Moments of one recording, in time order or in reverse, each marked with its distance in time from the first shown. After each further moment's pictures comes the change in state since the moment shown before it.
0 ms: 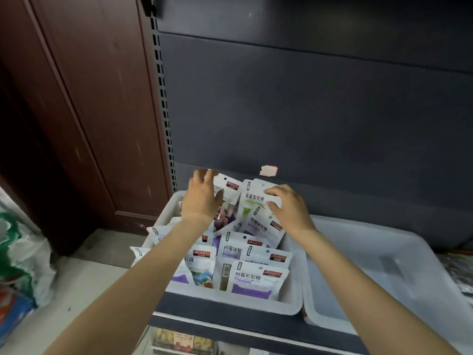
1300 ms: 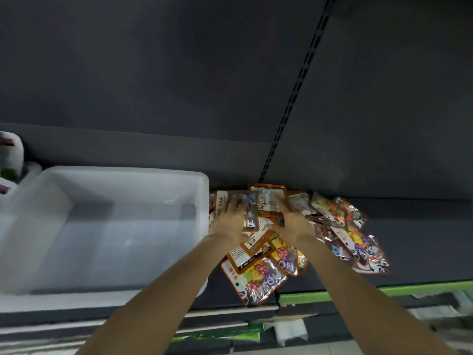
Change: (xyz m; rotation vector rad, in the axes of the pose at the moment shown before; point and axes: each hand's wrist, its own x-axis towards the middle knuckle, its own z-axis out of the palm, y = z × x) left_hand -0.162 0.463 0.395 0.137 -0.724 0.313; right_hand -0.184 0.529 -0.242 -0.312 -0.300 0.474
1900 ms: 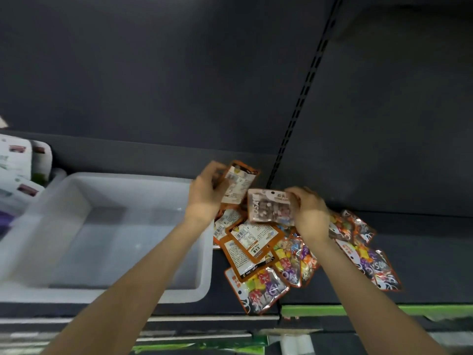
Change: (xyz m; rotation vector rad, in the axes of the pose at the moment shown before) left_hand -0.035 -0.007 -0.103 -0.756 0.661 -0.004; right_hand -0.016 -0.031 -0.058 0.236 0.597 -0.214
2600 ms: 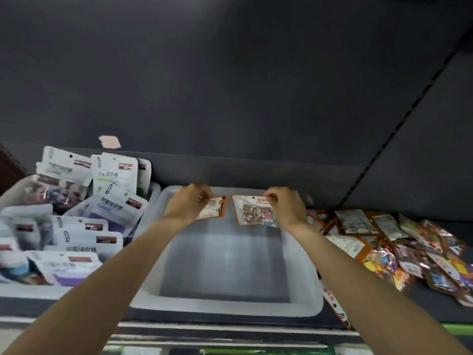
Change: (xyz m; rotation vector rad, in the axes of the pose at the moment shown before) left_hand 0.043 -0.121 -0.217 0.664 -0.222 -0.134; right_hand 0.025 -0.198 0.129 0.091 -0.312 0.019
